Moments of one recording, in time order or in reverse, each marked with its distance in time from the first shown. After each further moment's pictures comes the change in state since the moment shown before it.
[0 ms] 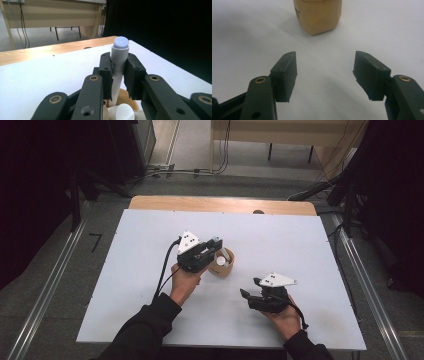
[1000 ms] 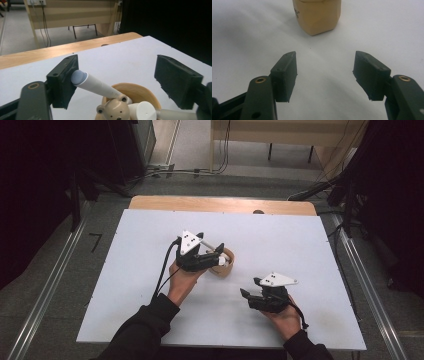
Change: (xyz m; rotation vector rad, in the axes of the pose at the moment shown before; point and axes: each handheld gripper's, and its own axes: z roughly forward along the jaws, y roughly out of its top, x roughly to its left) left arm 0.003 0.001 -0.001 0.020 0.142 0.041; right arm -0.001 0.000 0.000 0.000 0.002 0.005
